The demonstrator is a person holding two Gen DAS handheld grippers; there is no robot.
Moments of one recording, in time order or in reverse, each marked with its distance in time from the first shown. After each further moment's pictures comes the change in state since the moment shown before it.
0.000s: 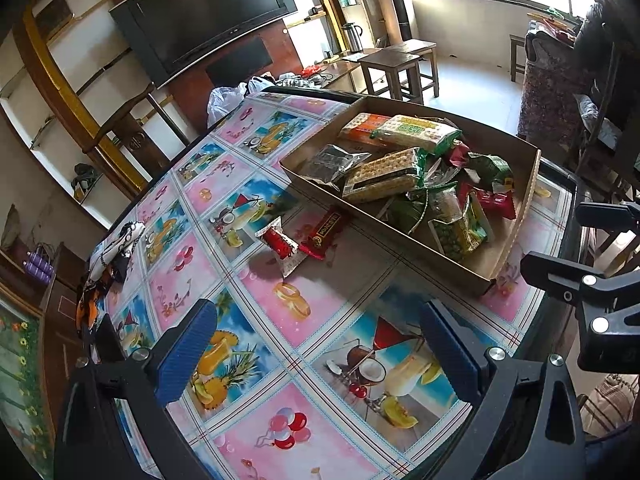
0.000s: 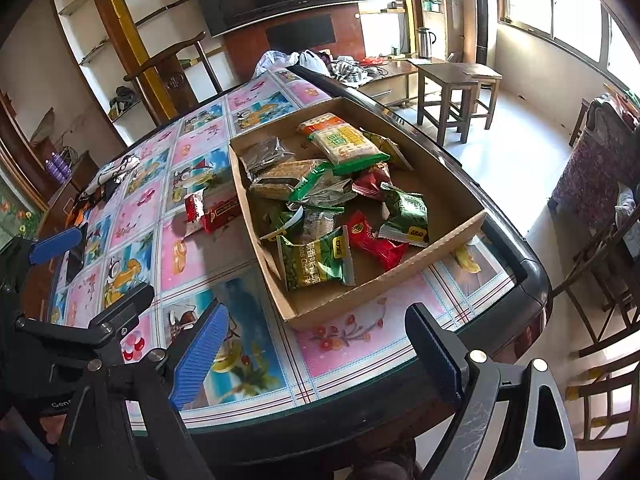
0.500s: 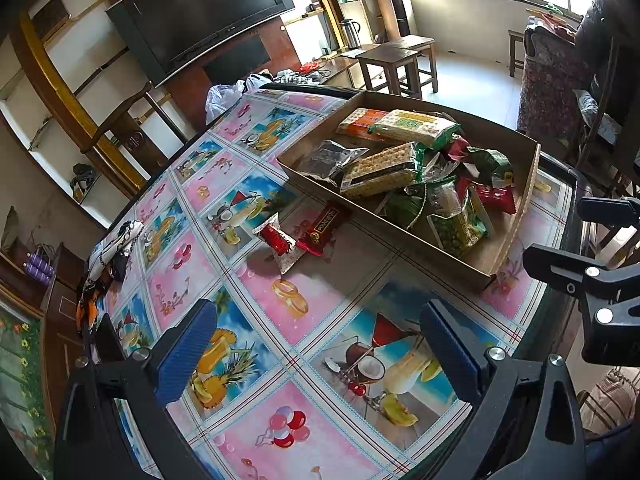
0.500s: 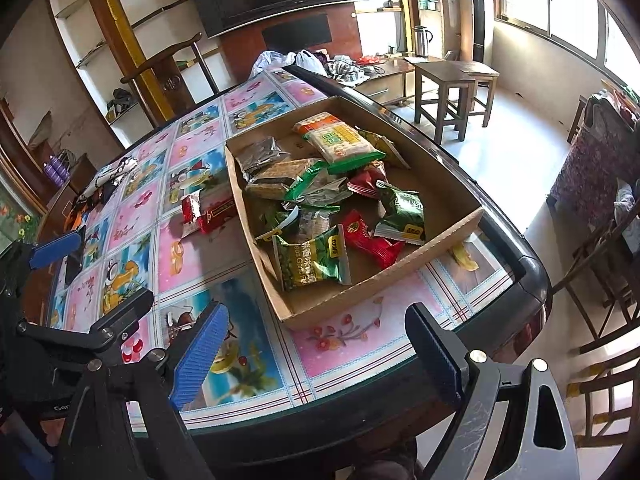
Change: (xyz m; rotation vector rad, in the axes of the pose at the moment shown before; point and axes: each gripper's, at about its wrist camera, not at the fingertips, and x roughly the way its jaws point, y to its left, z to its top) left arm 0.003 -0.002 0.000 0.010 0.012 -0.001; right arm 0.001 -0.004 0.001 0.013 0.000 -0.003
